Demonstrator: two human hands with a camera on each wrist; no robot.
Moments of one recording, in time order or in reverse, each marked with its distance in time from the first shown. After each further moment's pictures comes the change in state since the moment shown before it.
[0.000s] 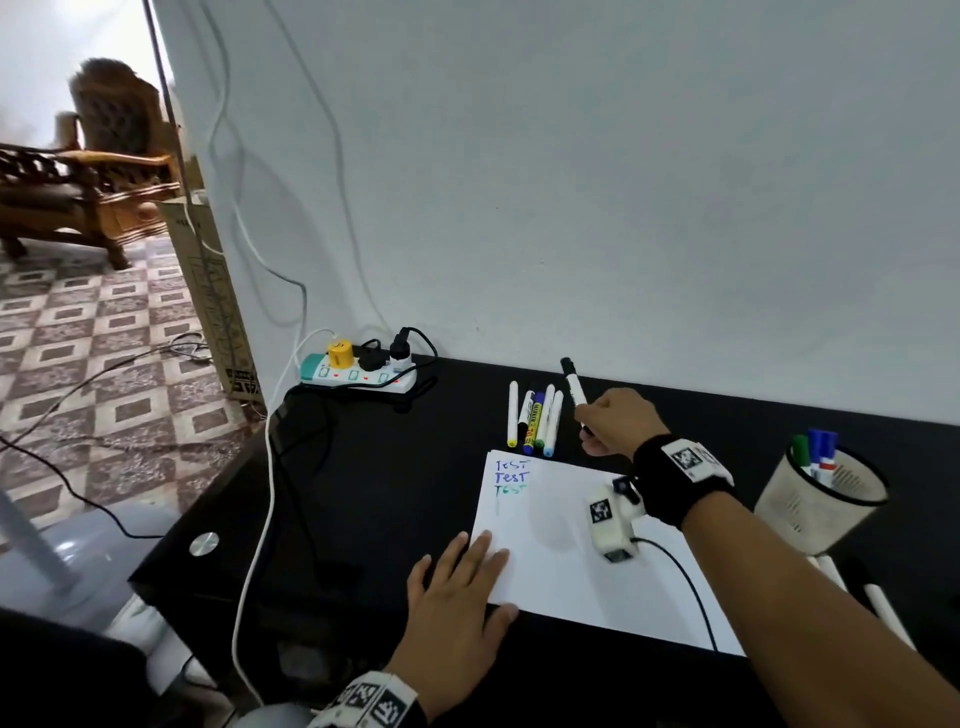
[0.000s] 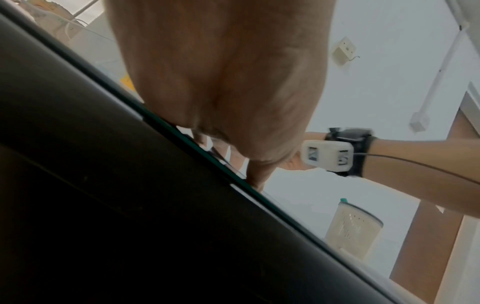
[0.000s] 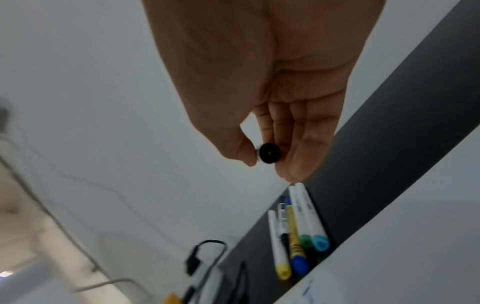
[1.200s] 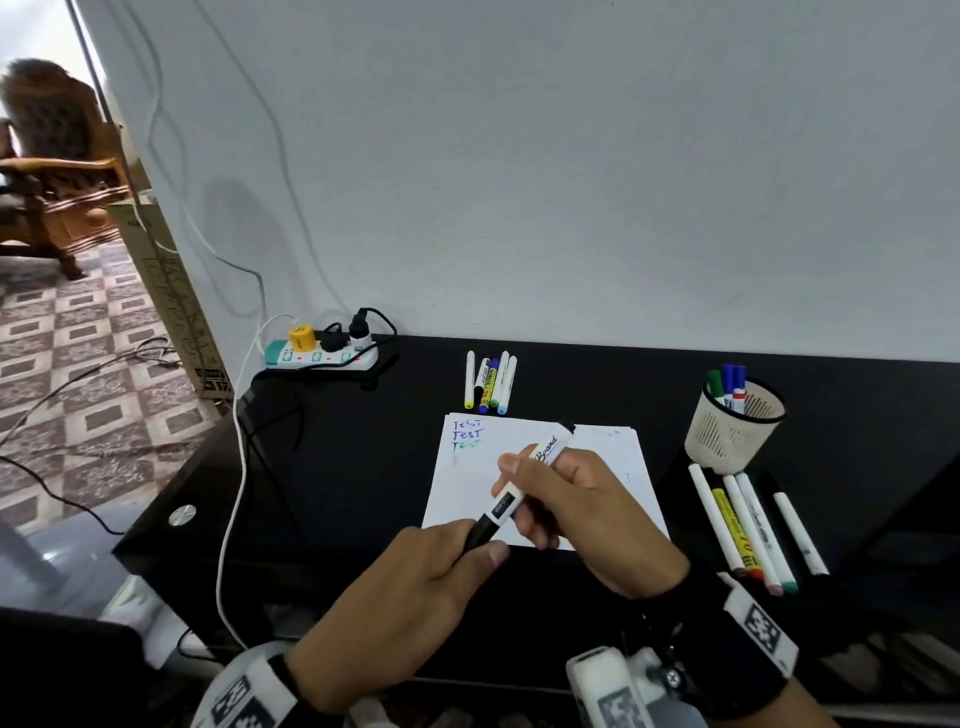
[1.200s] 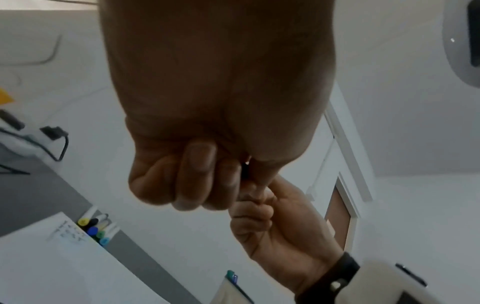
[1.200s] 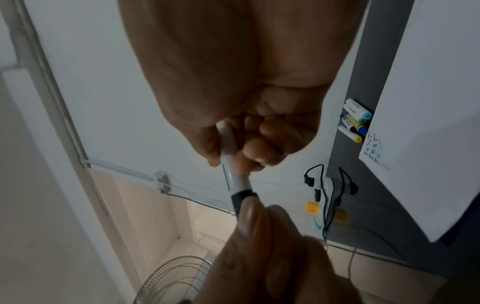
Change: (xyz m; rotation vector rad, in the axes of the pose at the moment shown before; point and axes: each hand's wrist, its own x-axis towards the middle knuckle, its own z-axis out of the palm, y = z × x) left_hand -0.087 0.084 -0.110 -0.507 -0.046 0.213; right_hand -0.228 0.024 -0.016 0.536 -0.350 -0.316
